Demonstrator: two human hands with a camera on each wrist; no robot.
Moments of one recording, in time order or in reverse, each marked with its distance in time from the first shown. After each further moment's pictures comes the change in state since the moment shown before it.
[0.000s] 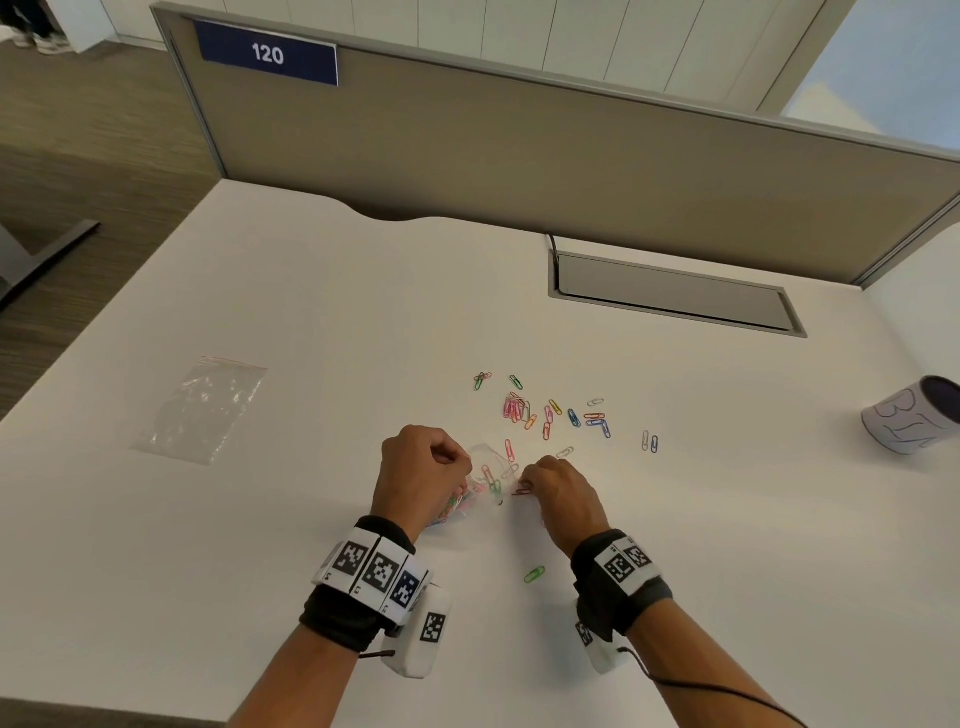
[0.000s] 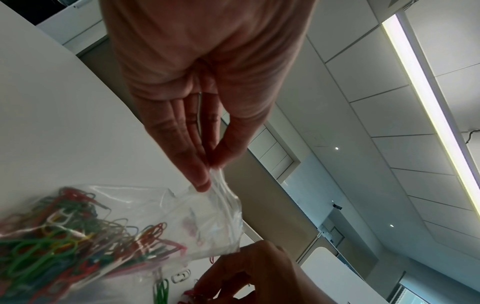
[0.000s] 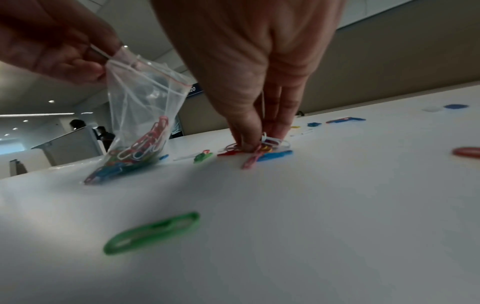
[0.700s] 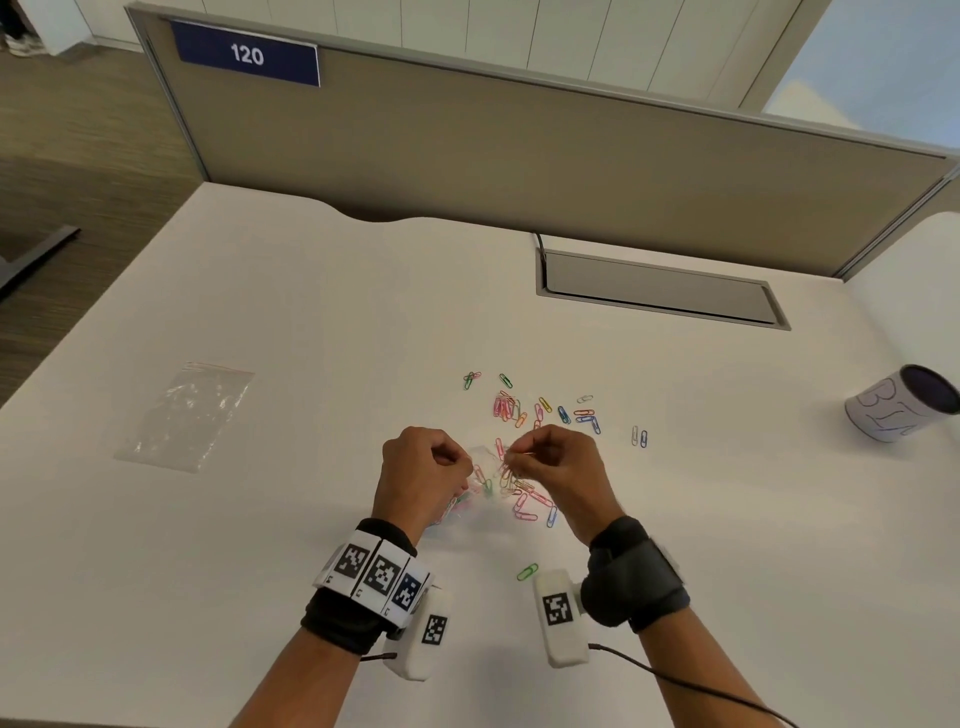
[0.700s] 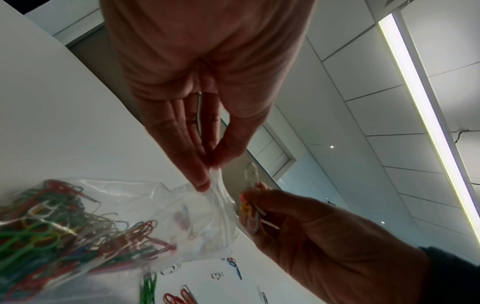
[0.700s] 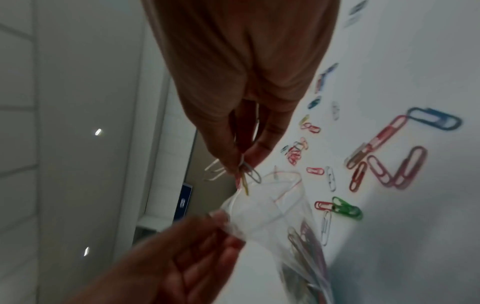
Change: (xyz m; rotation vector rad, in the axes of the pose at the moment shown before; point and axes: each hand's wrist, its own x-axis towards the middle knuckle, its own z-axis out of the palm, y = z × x) left_hand 0.000 0.004 0.009 -0.008 -0.024 0.002; right_hand -0.004 -0.020 -0.055 1.178 0.149 0.251
